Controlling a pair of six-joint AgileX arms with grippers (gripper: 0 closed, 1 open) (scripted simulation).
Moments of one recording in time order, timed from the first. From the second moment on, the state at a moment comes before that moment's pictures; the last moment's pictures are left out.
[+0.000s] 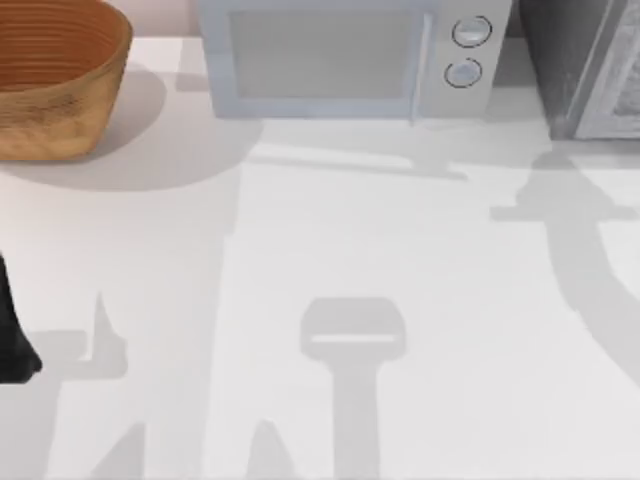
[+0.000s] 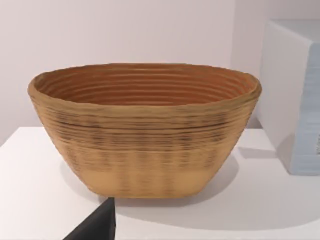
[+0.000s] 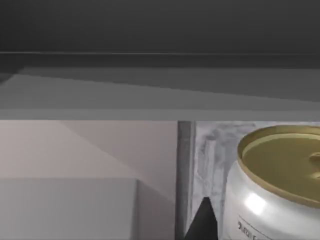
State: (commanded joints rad) left arm 0.00 0.00 0.00 0.00 0.00 0.00; right arm 0.51 0.91 1.36 -0.46 0.53 0.01
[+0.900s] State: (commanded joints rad) left arm 0.00 0.00 0.00 0.00 0.00 0.00; right arm 0.03 0.04 0.05 -0.02 0.03 0.00
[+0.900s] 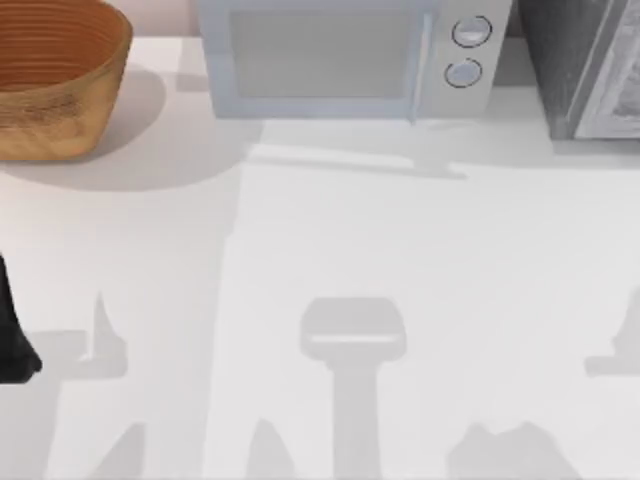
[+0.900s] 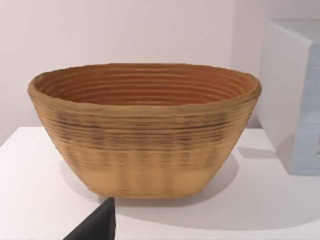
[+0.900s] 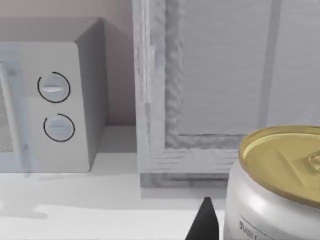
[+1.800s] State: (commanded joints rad) left arm 0.00 0.00 0.00 0.00 0.00 0.00; right arm 0.00 0.22 0.06 0.14 -0.09 0.00
